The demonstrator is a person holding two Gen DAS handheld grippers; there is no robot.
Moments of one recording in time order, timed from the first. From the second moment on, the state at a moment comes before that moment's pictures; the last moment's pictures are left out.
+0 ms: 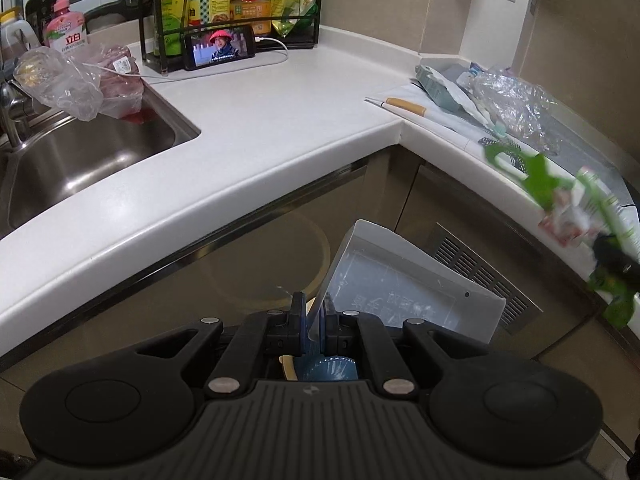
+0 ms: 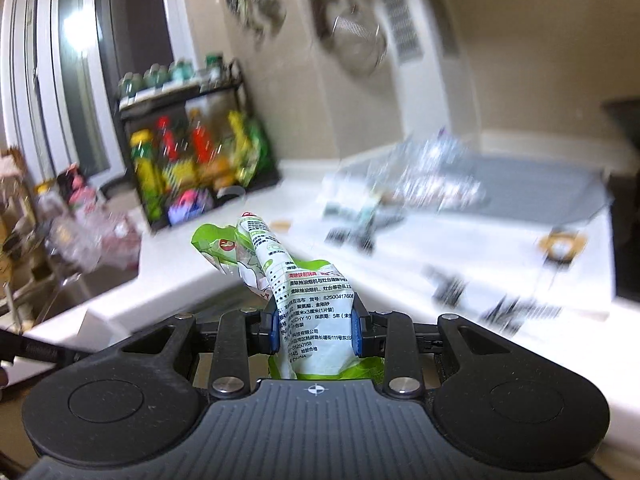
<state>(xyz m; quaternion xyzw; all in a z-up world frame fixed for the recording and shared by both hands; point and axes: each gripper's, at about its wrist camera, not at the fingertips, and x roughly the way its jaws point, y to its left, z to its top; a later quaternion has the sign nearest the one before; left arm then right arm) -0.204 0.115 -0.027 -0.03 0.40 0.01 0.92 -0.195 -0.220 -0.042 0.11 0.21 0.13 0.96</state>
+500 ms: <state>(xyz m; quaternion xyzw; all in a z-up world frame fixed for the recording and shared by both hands) -0.208 0.111 -0.038 -0.03 0.41 0.01 0.91 -0.211 -0.178 -0.052 0.06 0.24 0.16 0.96</state>
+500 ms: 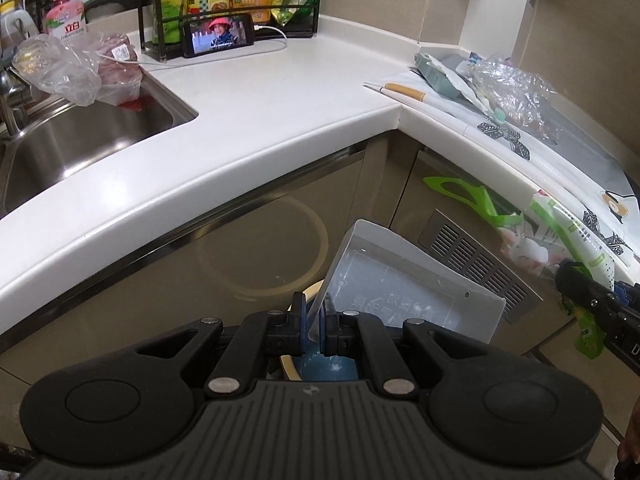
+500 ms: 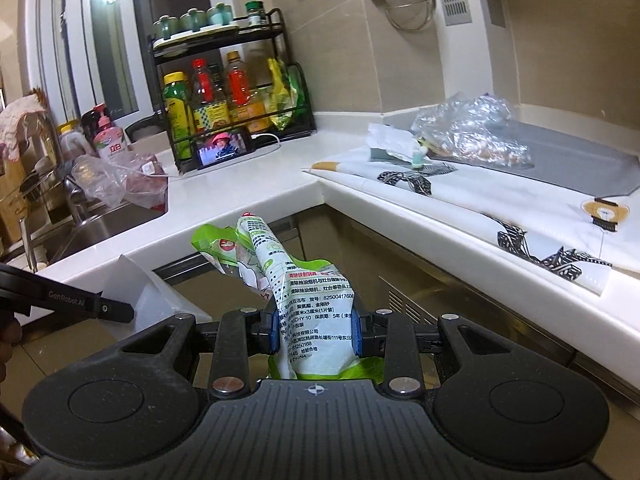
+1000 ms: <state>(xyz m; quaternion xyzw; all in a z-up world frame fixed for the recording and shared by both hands) -0.208 0.111 -0.038 -0.03 0.41 0.01 0.91 -0.207 -0.177 -0.055 0.05 0.24 0.16 0.96</state>
